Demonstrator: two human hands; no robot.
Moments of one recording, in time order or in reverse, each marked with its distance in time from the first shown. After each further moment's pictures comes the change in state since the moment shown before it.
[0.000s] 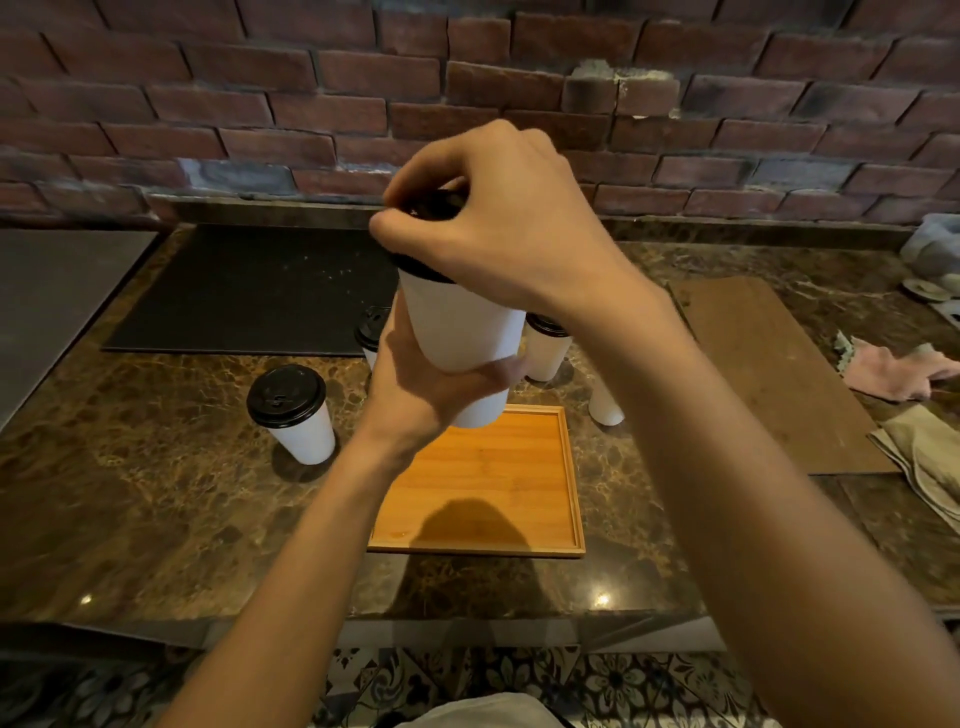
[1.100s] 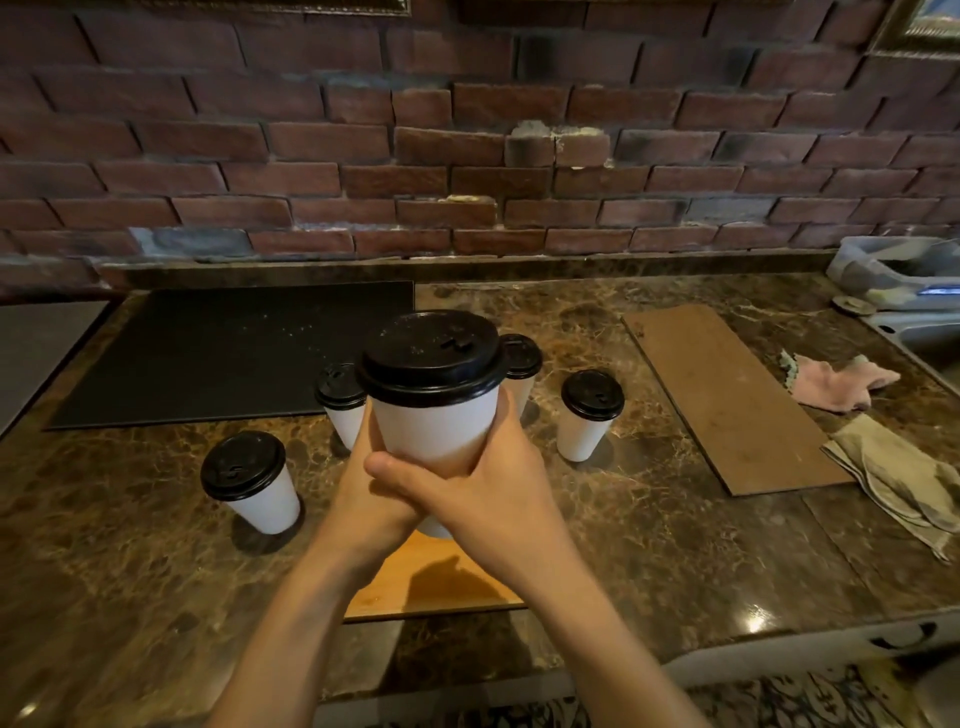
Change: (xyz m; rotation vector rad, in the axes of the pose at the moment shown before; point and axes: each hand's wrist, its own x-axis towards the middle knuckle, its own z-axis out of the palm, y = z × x) left_hand -0.026 -0.025 0.001 -0.057 -0.120 -0.096; right_hand -0.110 0.029 0.071 0.648 0.138 0.471
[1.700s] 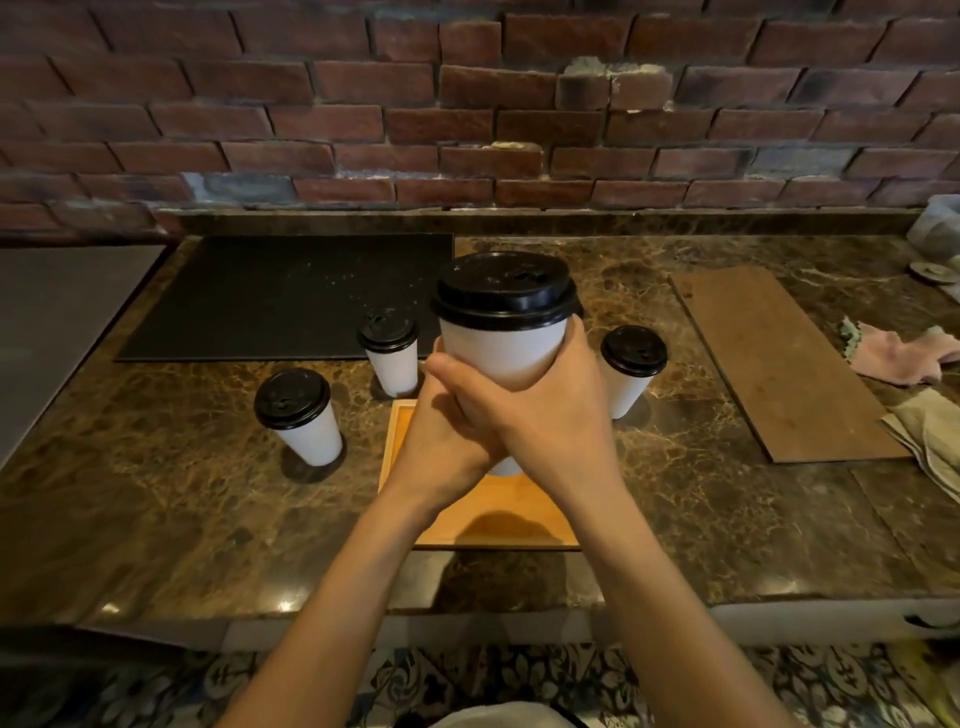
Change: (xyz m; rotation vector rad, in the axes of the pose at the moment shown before) left_hand -0.006 0.001 0.018 0.188 0.005 0.045; right_hand 0.000 -0.007 0.001 -0.051 0.230 -0.038
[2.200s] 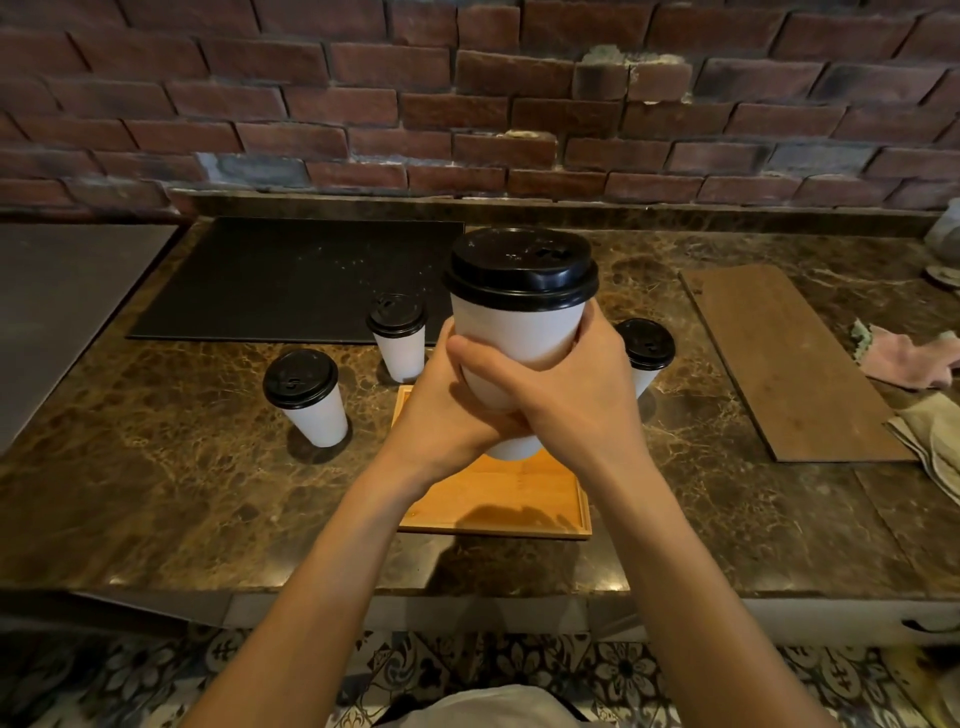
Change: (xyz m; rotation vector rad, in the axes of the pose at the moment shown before) left_hand 0.006 0.000 -0.010 -0.033 -0.094 -0.007; right_hand 0.005 -0.005 -0.014 -0.011 -0.065 -0.003
